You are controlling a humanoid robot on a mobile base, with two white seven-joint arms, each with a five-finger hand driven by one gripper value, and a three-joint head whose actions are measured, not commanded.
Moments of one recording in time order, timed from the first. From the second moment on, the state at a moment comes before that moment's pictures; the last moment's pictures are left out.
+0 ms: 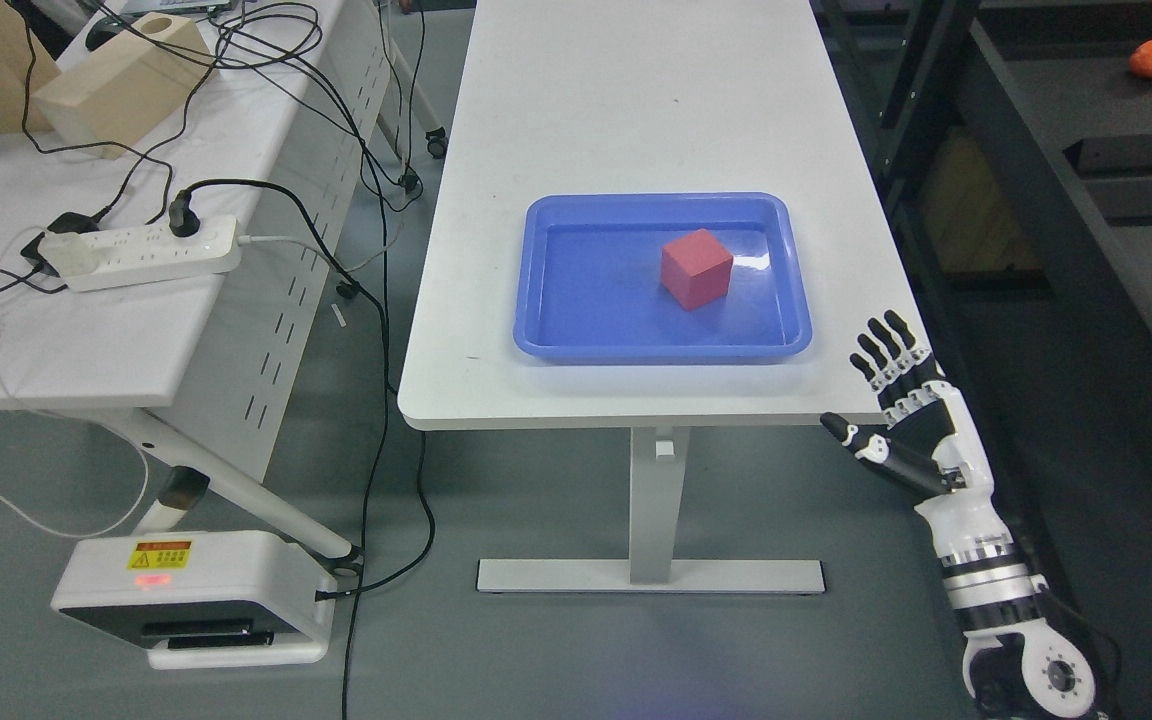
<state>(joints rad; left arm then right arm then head) 0.00 0.00 -0.13 0.00 0.13 -0.12 -0.17 0.12 0.00 -0.09 -1.58 -0.26 -0.30 0.38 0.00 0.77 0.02</state>
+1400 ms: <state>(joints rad) 0.00 0.00 -0.13 0.00 0.13 -0.12 -0.17 0.10 0.00 0.03 -1.53 0.30 -0.27 0.28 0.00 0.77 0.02</state>
